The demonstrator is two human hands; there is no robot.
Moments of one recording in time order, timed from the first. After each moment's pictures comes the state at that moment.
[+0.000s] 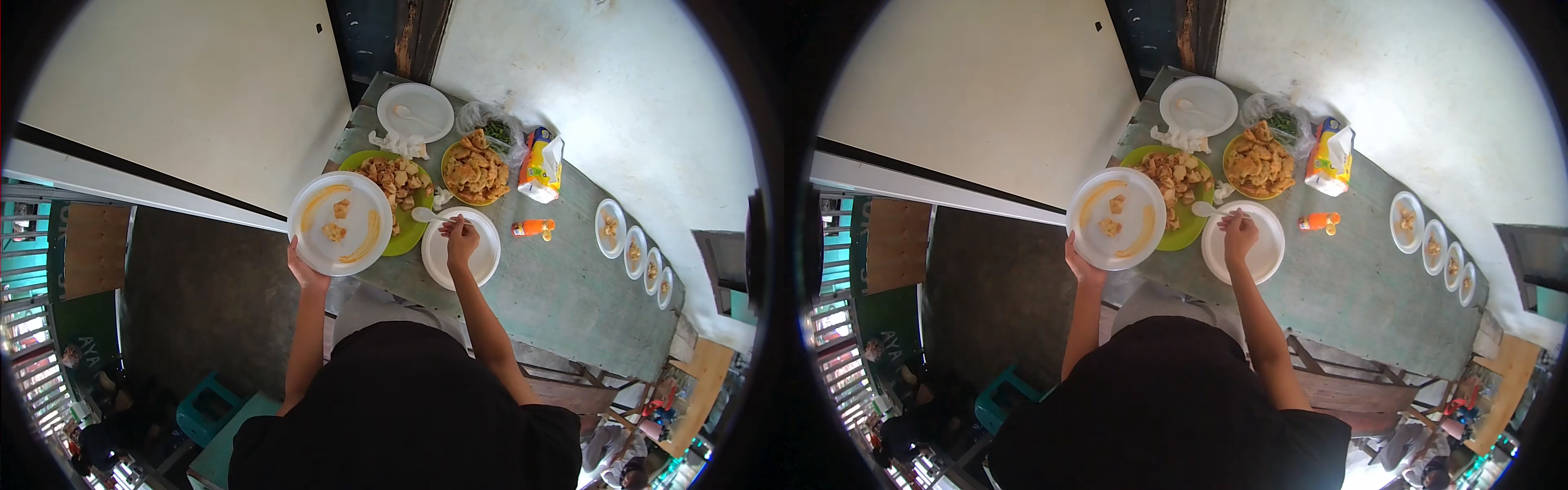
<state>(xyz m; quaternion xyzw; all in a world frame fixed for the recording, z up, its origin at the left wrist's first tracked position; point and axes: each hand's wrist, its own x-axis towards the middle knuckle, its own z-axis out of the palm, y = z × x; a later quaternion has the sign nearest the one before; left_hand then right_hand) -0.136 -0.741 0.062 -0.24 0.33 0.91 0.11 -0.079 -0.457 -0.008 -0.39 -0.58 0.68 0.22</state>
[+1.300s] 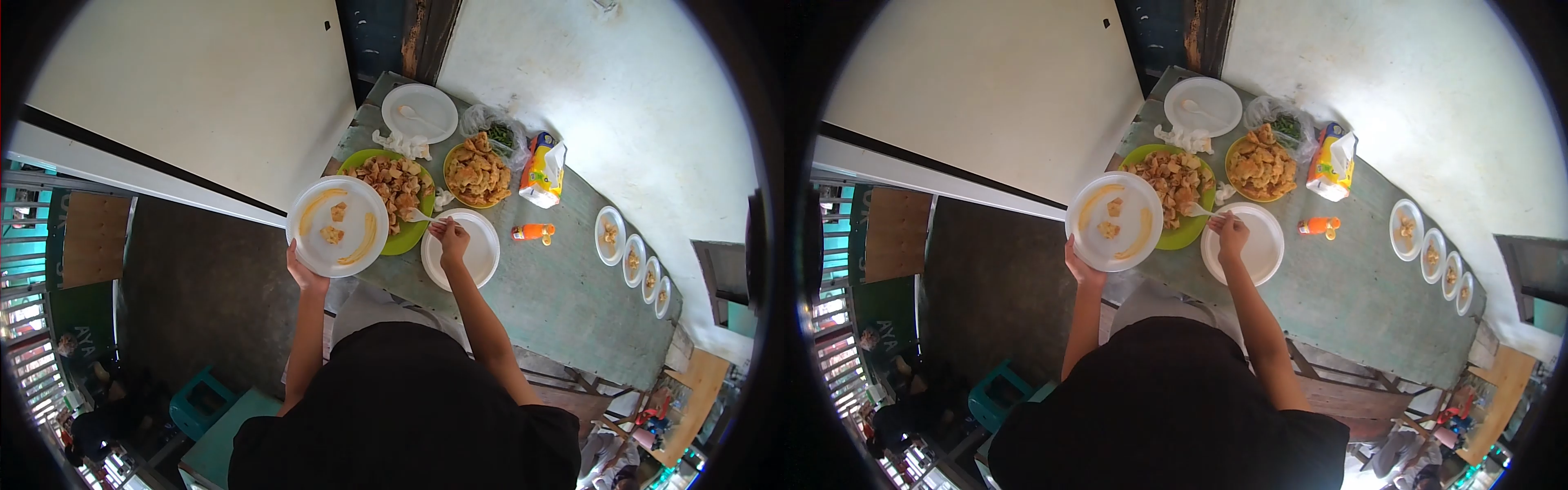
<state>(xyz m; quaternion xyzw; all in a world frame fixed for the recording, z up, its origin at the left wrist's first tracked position) -0.124 -0.749 0.047 -0.25 0.32 0.91 0.09 -0.087 -0.462 -0.026 -0.41 -0.46 0.77 0.15</state>
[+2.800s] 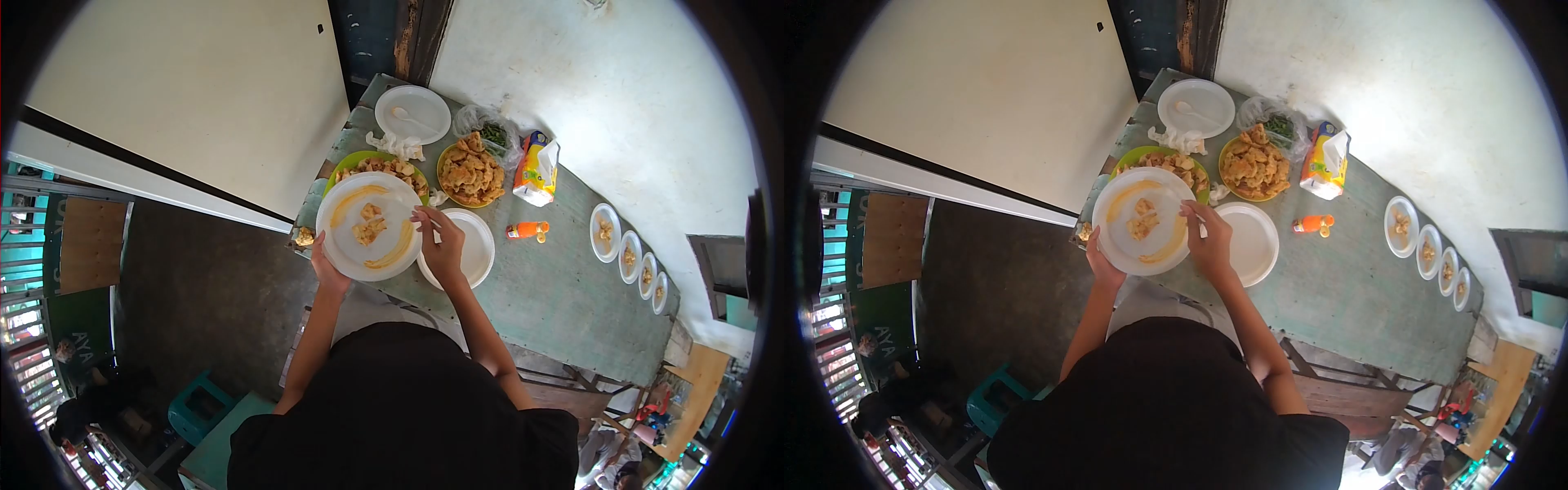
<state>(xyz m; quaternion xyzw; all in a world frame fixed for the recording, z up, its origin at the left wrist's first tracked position) -0.119 -0.700 0.061 -0.18 0.25 0.93 0.21 -0.087 -0.499 0.124 -0.09 -0.80 0.55 0.24</state>
